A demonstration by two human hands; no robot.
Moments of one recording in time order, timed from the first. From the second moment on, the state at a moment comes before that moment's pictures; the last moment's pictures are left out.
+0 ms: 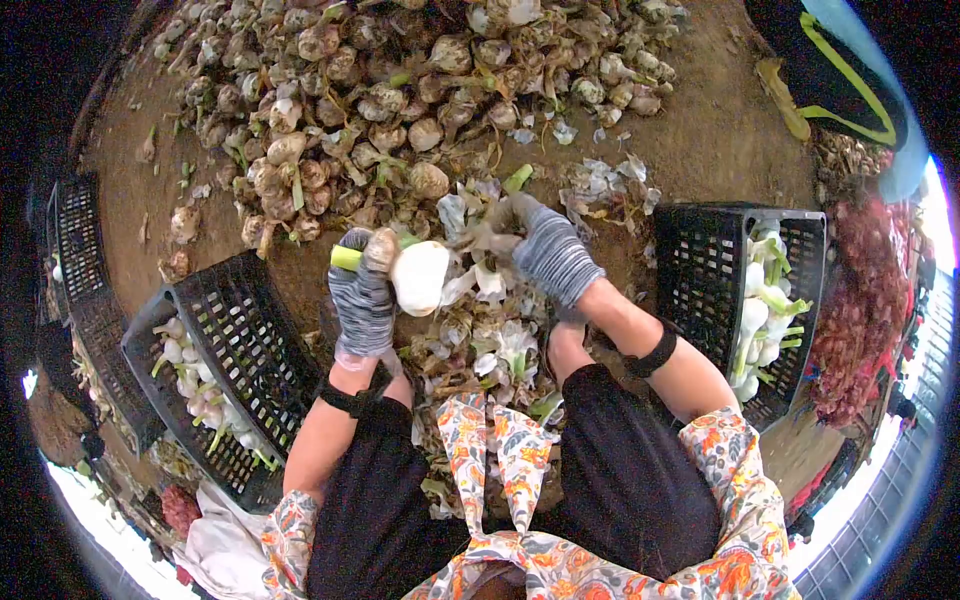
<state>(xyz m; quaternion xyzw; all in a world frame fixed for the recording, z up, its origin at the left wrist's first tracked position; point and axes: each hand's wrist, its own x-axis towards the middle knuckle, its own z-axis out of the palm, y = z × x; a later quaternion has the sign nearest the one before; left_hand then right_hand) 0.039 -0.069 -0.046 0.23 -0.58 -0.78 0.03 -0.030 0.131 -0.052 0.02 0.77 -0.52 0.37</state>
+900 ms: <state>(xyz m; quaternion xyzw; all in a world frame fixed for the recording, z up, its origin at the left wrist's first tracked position) 0.038 -0.076 -0.065 0.15 -0.50 -0.85 -0.07 -0.033 0.112 -0.040 -0.13 0.74 -0.53 0.38</state>
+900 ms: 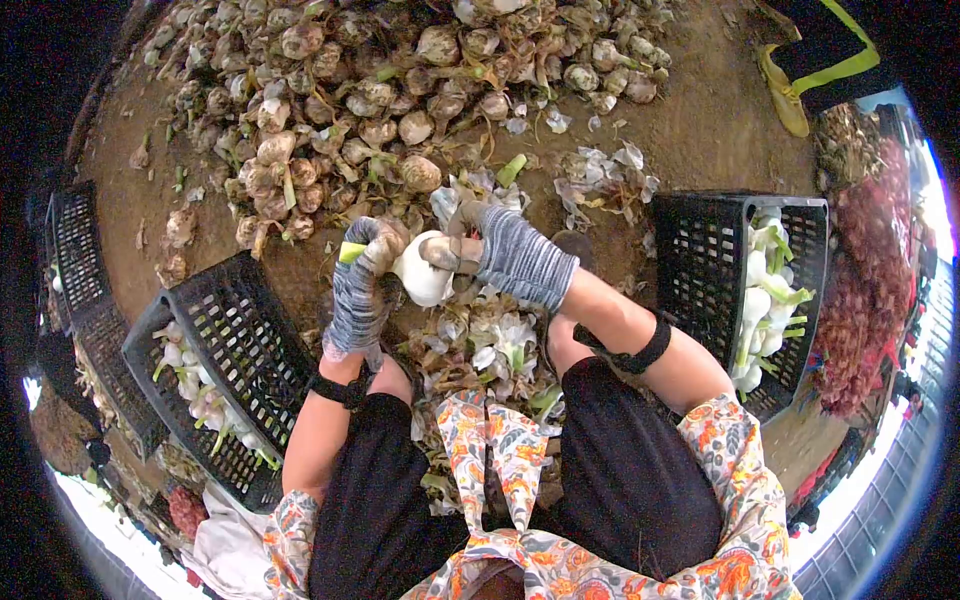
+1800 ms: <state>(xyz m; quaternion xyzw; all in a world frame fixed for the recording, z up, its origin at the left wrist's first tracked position) 0.042 -0.077 -0.066 0.13 -0.44 -0.89 -0.05 -0.022 0.135 -0.047 0.00 0.74 -0.50 0.45</state>
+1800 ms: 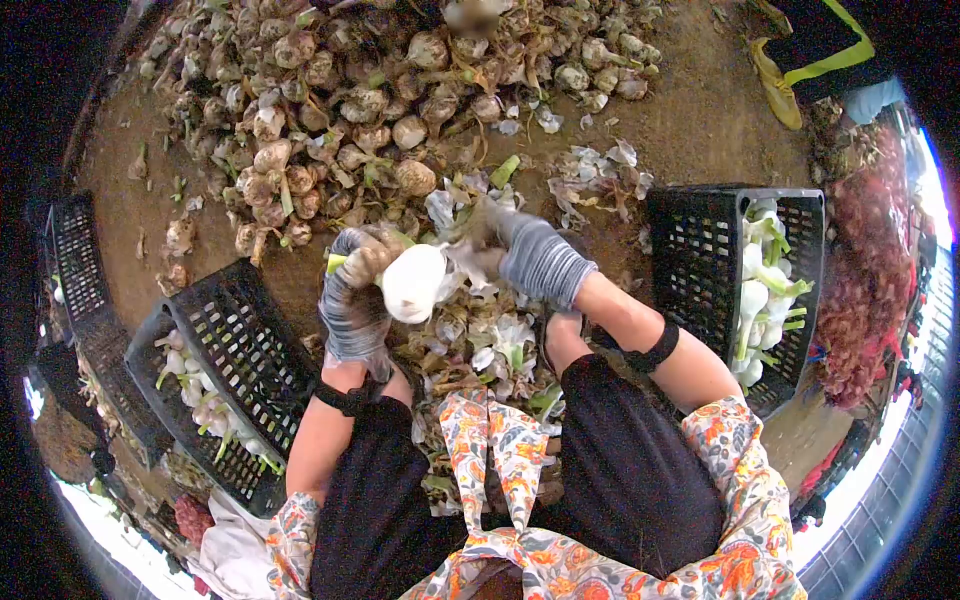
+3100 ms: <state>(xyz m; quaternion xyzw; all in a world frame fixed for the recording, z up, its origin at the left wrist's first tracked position) 0.019 -0.049 -0.057 0.22 -0.32 -0.92 -0.08 -0.021 0.101 -0.061 -0.03 0.71 -0.67 0.20</state>
